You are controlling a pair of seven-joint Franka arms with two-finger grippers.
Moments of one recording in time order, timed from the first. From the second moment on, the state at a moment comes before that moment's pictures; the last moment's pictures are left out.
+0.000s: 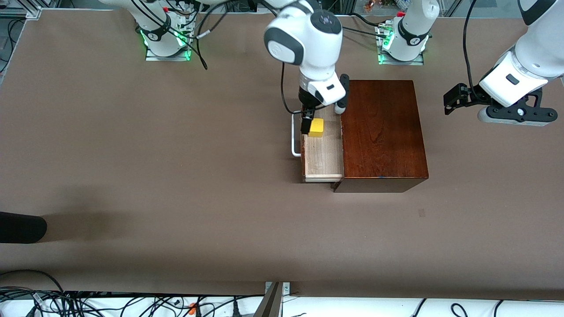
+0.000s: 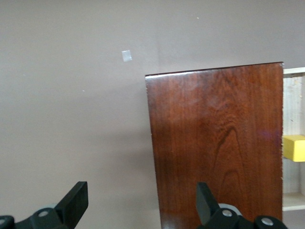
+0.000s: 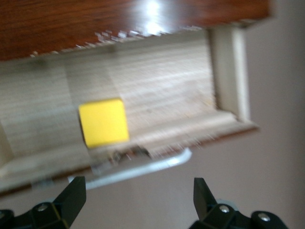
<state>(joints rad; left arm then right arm) -0.09 0.00 -0.04 -1.66 -0.01 1.60 -0.06 0.79 0.69 0.22 -1.10 -0.36 1.84 -0.29</state>
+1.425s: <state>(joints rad) -0.53 0.43 -0.18 -1.47 -0.20 1.81 0.42 0.28 0.26 -0.04 -1.21 0.04 1.57 -0.34</state>
